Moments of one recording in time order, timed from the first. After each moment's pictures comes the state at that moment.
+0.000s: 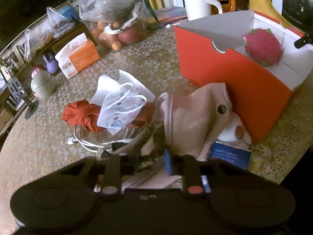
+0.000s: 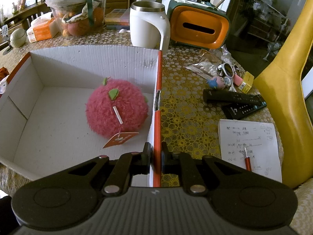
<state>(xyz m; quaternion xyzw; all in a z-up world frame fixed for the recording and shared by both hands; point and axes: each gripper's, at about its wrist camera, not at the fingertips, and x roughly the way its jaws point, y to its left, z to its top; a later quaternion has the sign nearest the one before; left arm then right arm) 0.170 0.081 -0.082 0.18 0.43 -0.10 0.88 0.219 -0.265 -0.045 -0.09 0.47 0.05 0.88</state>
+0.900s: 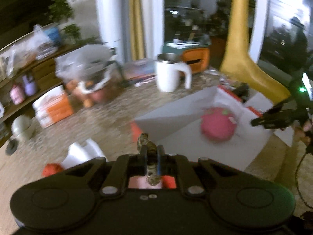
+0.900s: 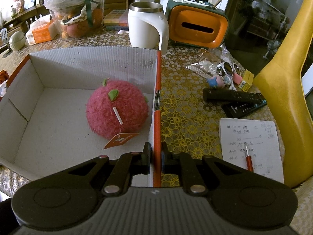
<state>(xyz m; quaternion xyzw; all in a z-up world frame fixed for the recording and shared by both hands) 0.191 0.009 0.034 0.09 0.36 -0.19 0.91 0.218 -0.268 -0.043 -0.08 0.47 0.05 0.88</state>
